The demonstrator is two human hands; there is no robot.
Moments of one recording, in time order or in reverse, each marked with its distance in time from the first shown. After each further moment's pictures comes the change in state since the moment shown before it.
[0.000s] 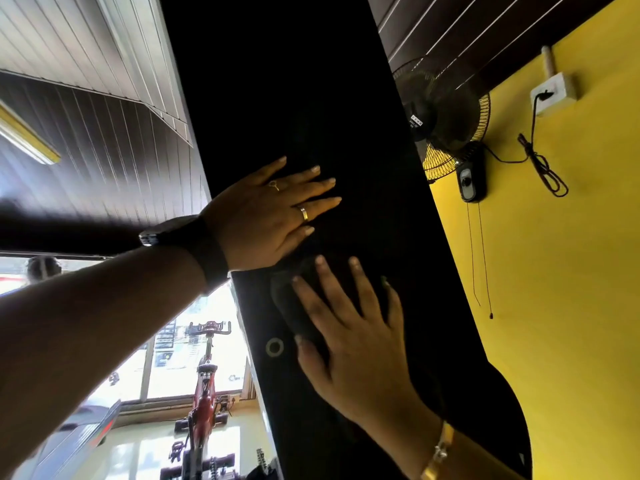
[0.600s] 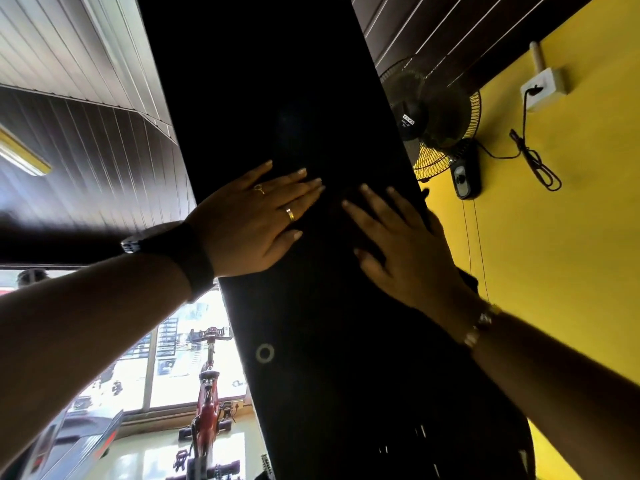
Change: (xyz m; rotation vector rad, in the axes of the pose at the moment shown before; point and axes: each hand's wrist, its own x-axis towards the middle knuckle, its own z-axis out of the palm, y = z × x) left_hand 0.002 0.000 -0.004 -0.021 0.005 -0.030; right_hand 0.080 0.109 -0.011 -0.089 0.039 -0.125
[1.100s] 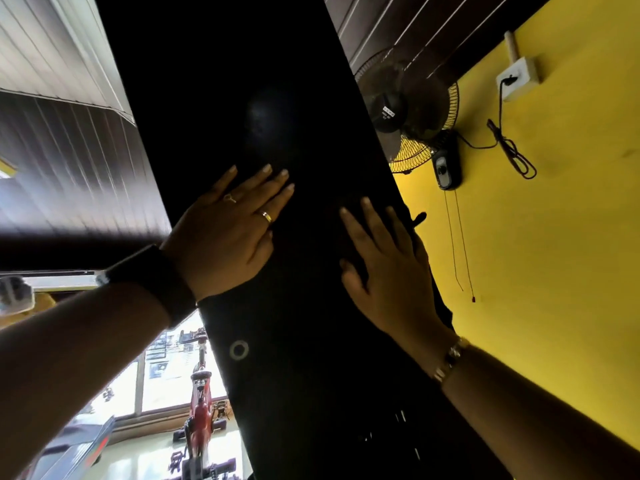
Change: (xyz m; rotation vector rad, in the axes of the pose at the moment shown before) left_hand -0.002 0.029 0.001 -0.051 0.014 -0.157; right_hand -0.038 -0.018 0.010 0.164 0.031 0.239
